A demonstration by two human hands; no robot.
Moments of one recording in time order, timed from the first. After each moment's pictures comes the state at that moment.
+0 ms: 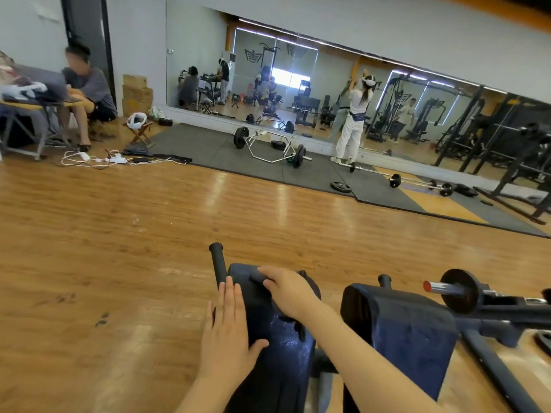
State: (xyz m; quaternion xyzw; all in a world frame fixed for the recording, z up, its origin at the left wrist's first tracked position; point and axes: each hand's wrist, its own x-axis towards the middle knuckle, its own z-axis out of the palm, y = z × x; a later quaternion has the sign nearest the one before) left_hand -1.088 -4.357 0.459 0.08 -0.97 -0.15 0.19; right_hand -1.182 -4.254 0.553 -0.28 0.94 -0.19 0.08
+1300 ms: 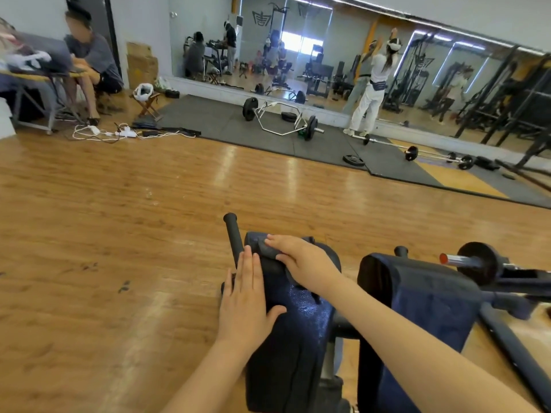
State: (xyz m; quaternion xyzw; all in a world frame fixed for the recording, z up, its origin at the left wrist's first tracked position) left_hand -1.077 -4.354 0.468 0.11 -0.98 -0.16 0.10; right_hand -1.178 -4.247 0.538 -0.43 0.88 -0.19 -0.03
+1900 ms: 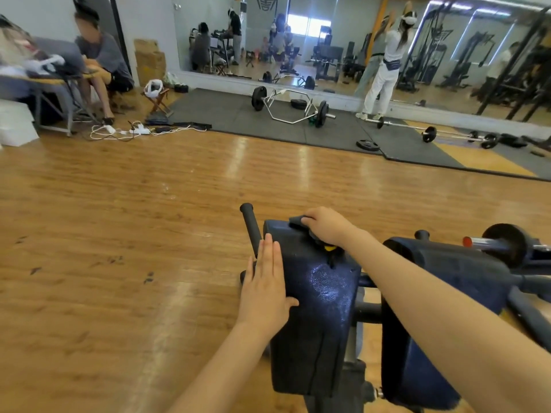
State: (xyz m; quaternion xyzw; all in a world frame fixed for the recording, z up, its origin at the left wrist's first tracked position) left_hand -1.075 -4.364 0.469 0.08 -0.99 -0.10 0.05; right_hand -1.222 -4.266 0.560 -0.27 0.95 -0.15 0.10
